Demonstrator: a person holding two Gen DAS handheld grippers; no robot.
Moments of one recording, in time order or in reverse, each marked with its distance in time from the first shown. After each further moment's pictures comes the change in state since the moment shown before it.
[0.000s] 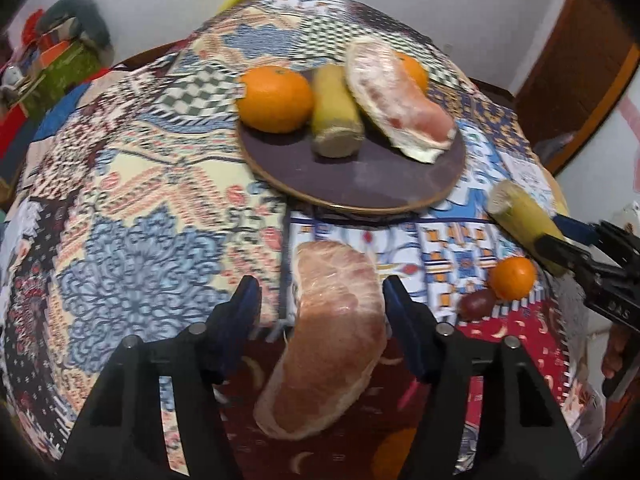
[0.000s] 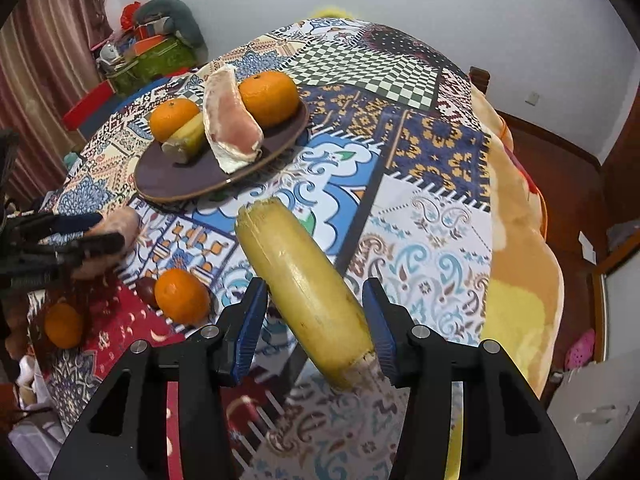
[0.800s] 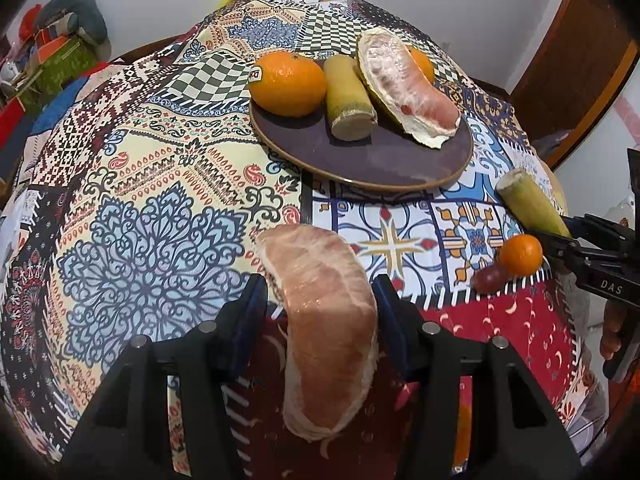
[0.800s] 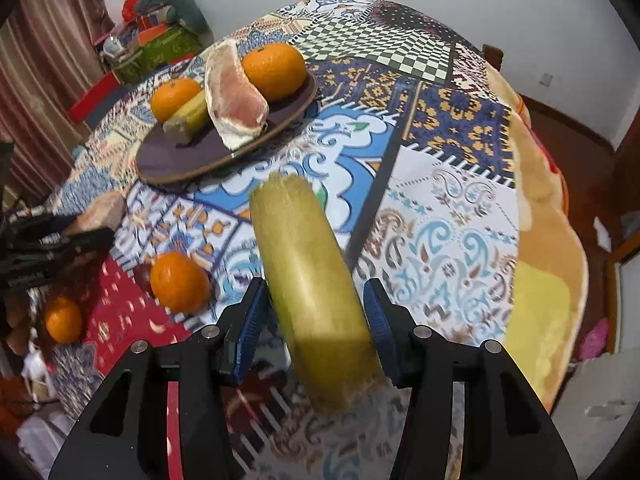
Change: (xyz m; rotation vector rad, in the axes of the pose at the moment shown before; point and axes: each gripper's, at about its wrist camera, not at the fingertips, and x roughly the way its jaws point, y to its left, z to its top) left arm -0.001 0.010 -0.012 0.005 0.010 -0.035; right arm 0.019 -0.004 0.003 0.027 0.059 0.075
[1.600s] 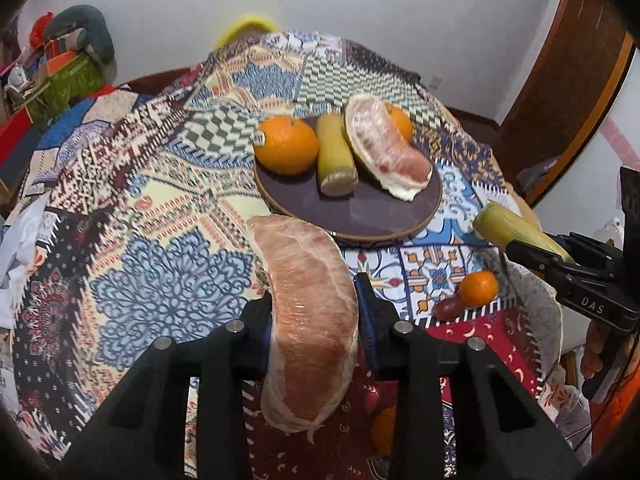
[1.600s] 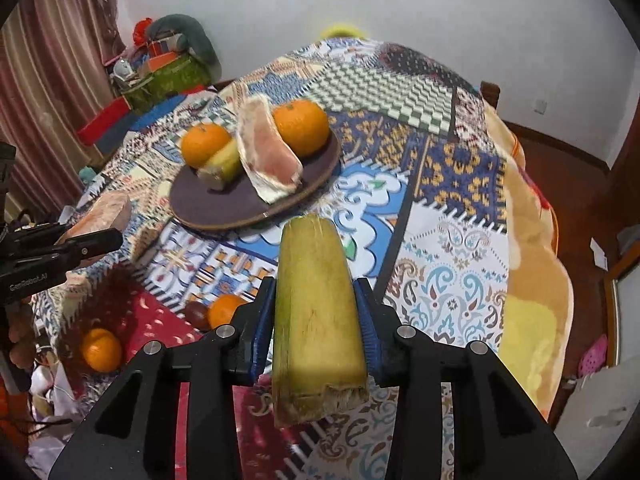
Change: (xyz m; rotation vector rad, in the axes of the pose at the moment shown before) left arm -0.050 -0.002 0.009 -0.017 -0.136 -0.024; right arm -0.034 0.026 0.009 -0.023 -0.129 -0.023
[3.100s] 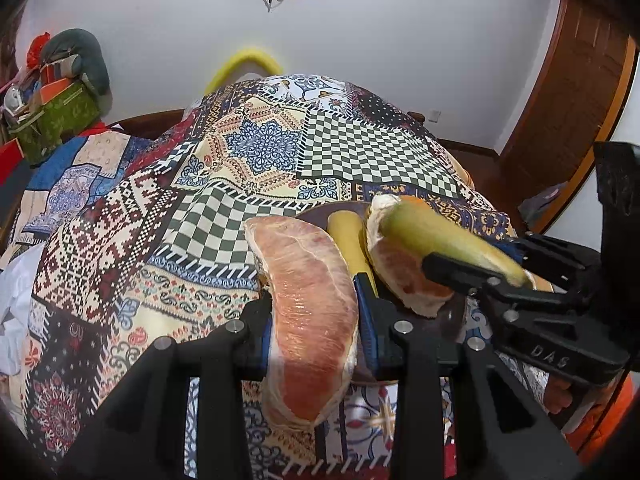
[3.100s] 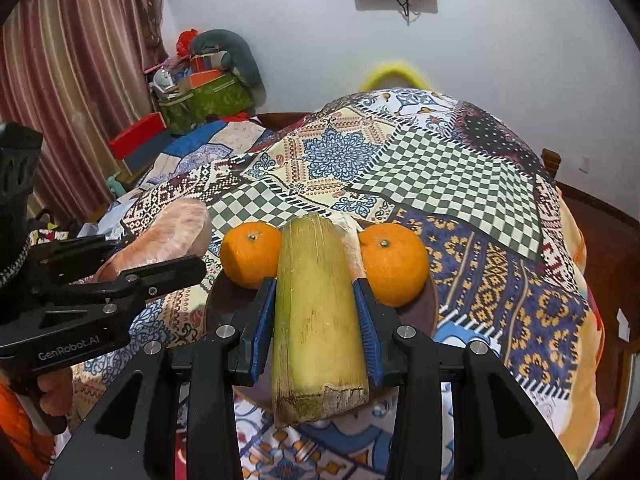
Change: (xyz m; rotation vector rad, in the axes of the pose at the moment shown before) left arm 0.038 0.016 0.086 0.015 -0.109 -0.012; right arm 0.062 0.052 0.098 -0.121 -0.096 0.109
